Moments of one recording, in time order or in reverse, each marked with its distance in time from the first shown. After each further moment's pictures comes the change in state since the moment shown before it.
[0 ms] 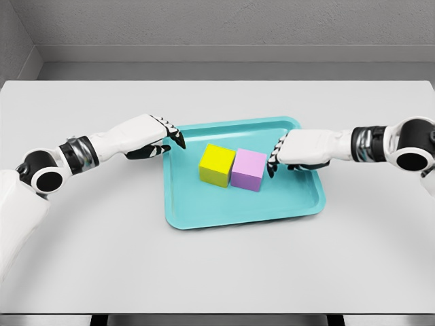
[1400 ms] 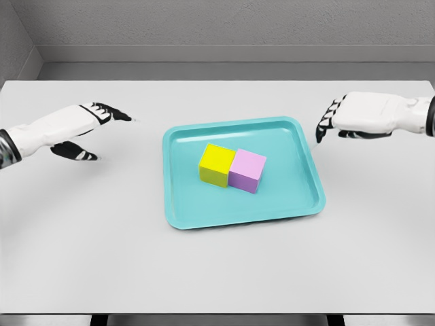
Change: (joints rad) left arm 0.034 0.331 0.028 -0.056 0.195 0.000 0.004; right arm -0.002 -0.225 -0.160 -0.100 -0.095 0.000 0.000
